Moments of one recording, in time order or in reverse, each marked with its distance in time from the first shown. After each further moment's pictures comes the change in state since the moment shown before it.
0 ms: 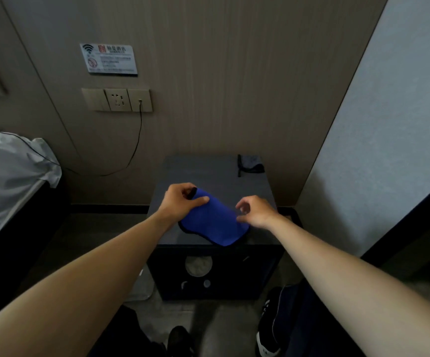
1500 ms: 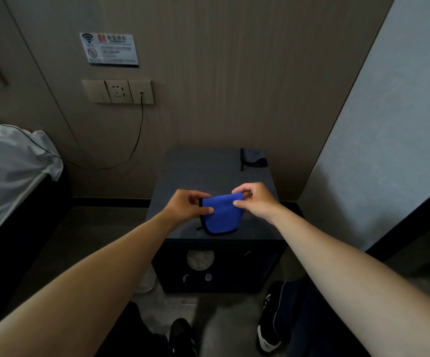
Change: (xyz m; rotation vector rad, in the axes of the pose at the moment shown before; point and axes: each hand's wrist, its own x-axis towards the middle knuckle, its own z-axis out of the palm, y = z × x) left_hand -0.009 -0.011 0.014 -0.080 -0.139 -0.201; right_hand 0.000 -0.010 0.004 0.441 0.118 -0.092
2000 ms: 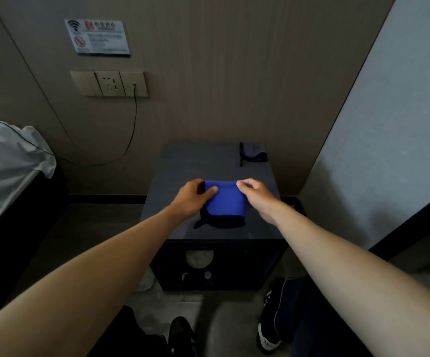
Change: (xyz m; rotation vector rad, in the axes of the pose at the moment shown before) left_hand 0.039 0.000 0.021 0.139 0.062 0.030; right_hand 0.032 0.020 0.009 0.296 0.057 0.204
